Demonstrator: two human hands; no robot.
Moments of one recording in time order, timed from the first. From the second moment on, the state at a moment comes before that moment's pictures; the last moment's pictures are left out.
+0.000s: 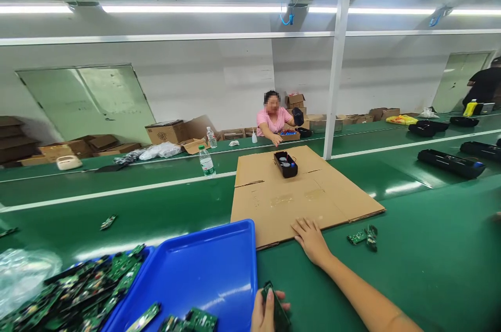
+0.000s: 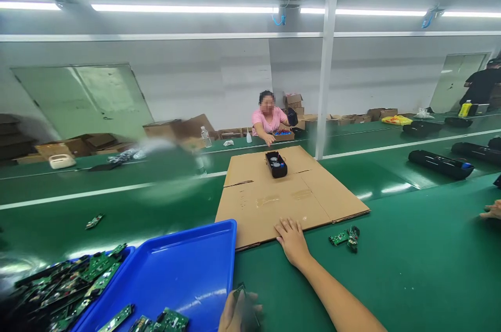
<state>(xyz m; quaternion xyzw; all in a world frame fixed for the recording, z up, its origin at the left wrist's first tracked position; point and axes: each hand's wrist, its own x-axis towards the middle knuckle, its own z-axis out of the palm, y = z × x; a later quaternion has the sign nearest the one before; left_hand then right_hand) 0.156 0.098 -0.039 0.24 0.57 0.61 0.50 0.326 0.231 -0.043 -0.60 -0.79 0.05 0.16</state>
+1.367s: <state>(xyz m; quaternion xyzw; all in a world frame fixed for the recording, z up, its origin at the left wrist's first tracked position) 0.160 0.068 -0.018 0.40 0.50 0.66 0.39 0.356 0.185 -0.001 -0.46 -0.88 0.02 0.10</state>
